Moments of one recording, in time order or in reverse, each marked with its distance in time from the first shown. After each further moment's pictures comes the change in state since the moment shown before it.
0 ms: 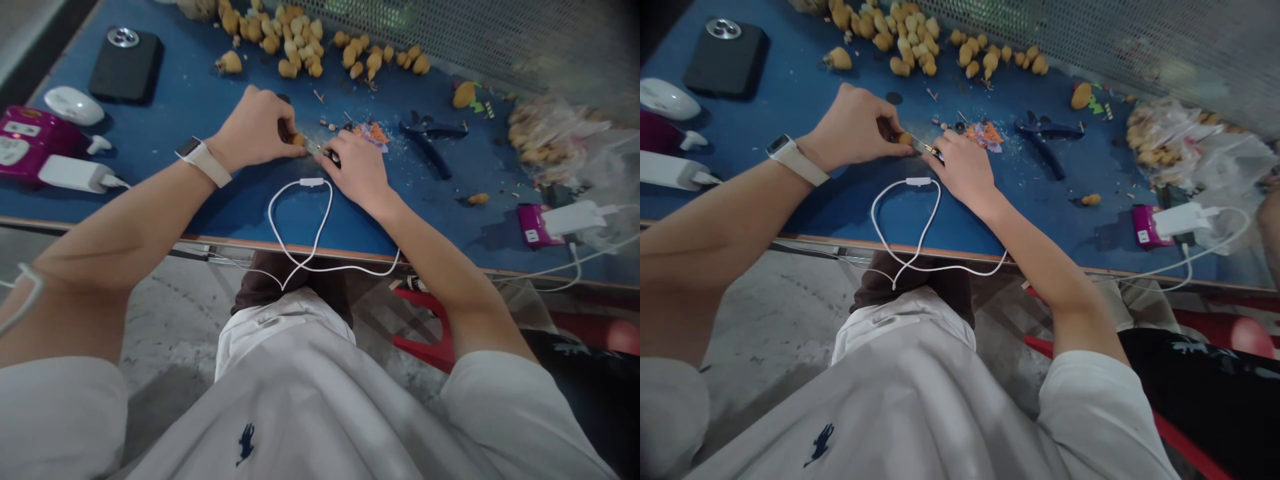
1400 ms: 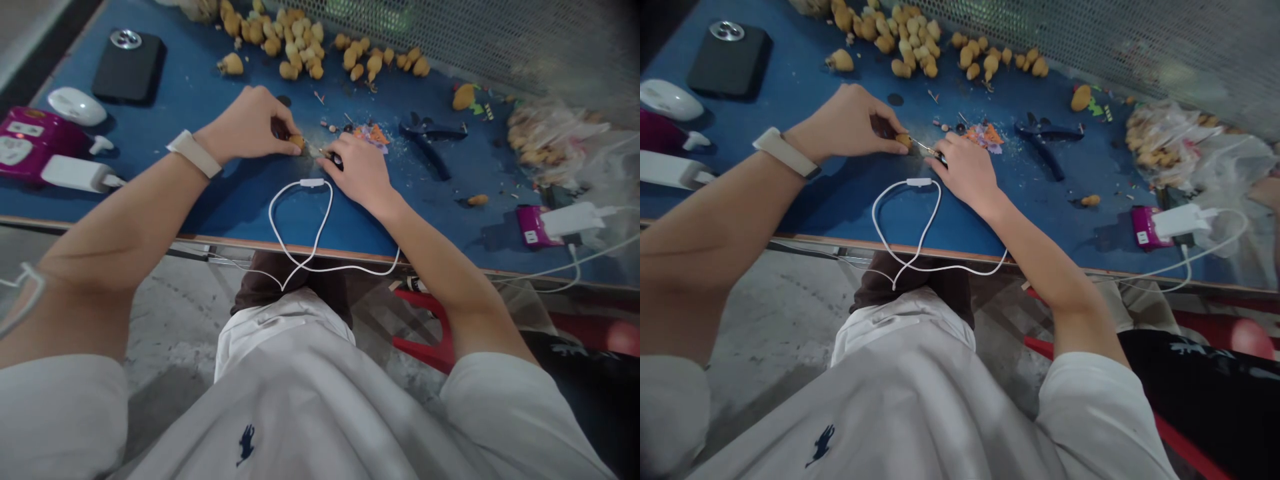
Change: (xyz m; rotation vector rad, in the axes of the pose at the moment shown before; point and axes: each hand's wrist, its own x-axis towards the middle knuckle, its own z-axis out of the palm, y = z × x) left_hand 0.002 -0.010 -0.013 -0.057 -0.092 0.017; right_hand -0.002 0.006 -0.001 -0.041 -0.040 -0.036
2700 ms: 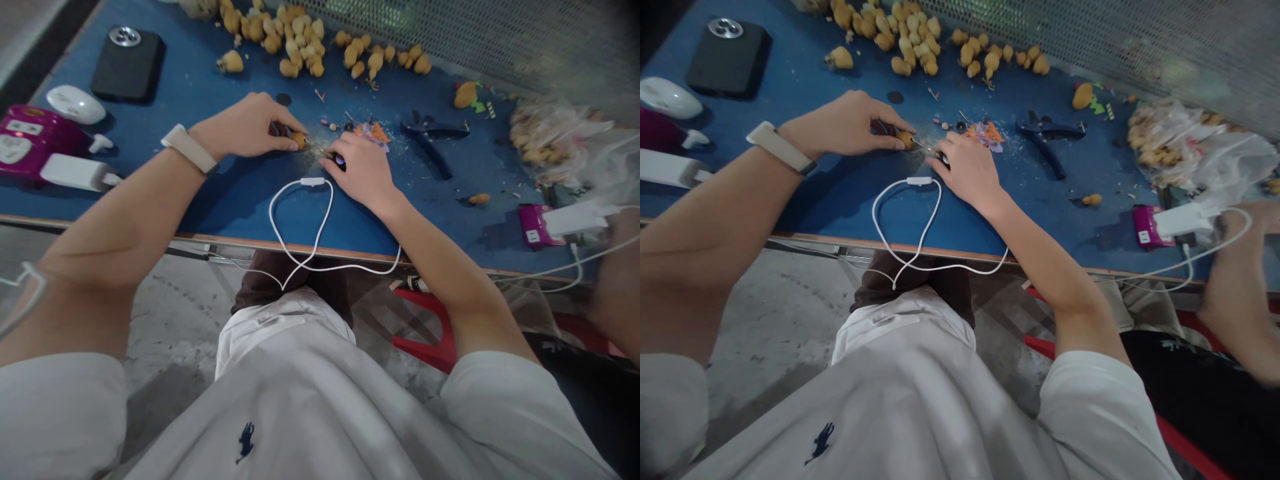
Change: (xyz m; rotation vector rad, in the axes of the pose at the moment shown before) left_hand 0.004 -0.012 -0.003 0.011 -0.127 0.056; right_hand -0.004 0.000 -0.007 0.014 -0.012 0.012
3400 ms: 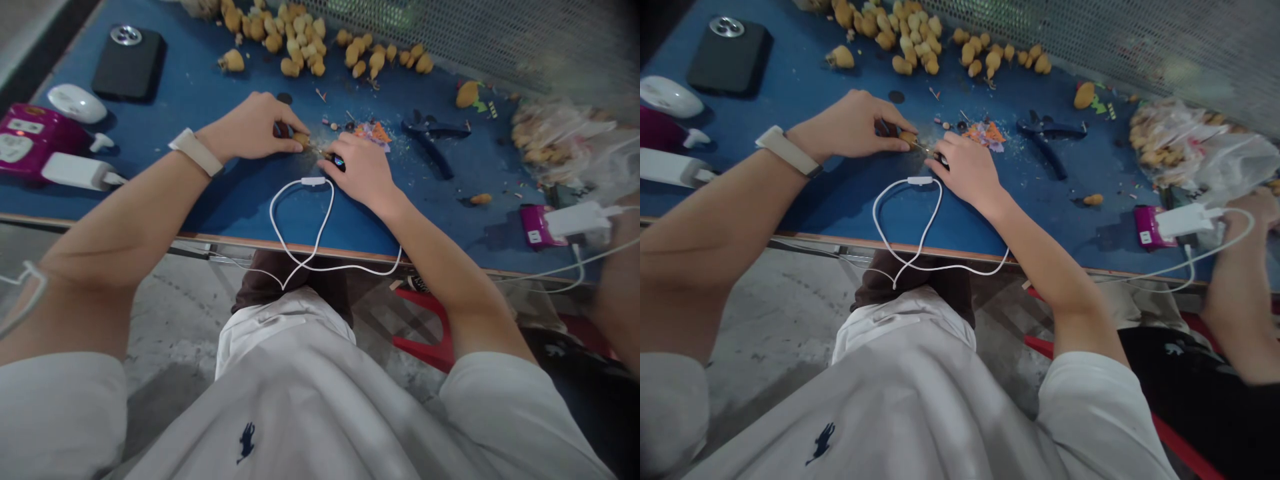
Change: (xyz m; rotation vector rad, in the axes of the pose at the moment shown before) left_hand 0.000 0.007 0.005 0.011 0.050 -0.023; right_hand 0.000 -0.004 -0.001 -0.018 -0.023 -0.022
